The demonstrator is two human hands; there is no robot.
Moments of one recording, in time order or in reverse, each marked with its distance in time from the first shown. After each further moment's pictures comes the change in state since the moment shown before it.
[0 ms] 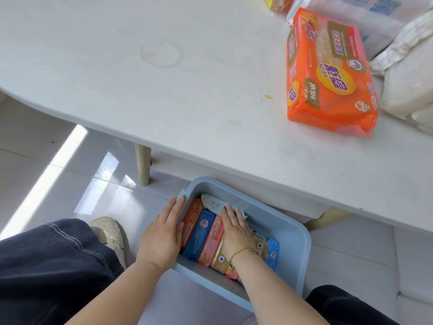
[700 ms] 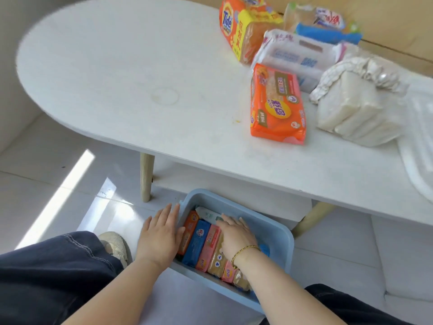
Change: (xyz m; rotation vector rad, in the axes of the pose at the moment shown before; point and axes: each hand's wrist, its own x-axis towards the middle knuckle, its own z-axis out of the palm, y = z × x) left_hand -0.010 0.024 -0.033 0.310 -0.039 0.013; right_hand -0.047 -0.019 -0.059 -0.055 -0.033 -0.092
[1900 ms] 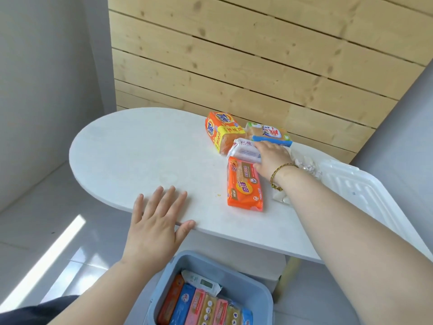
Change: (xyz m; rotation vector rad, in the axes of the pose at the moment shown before) left_hand -0.023 0.060 -0.171 0.123 0.493 0.254; right_hand -0.046 -0.020 -0.294 -0.353 0.740 0.087
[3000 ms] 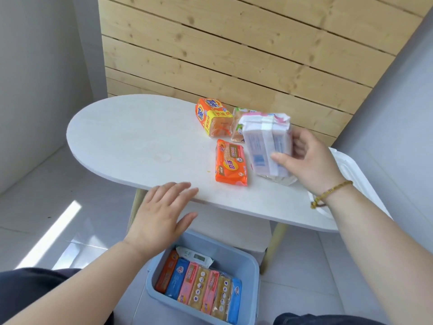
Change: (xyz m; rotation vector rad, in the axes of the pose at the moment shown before) left_hand -0.028 0.016 -0.013 -0.086 0.171 0.337; right_hand -0.138 0.015 -0.057 1.002 0.266 -0.039
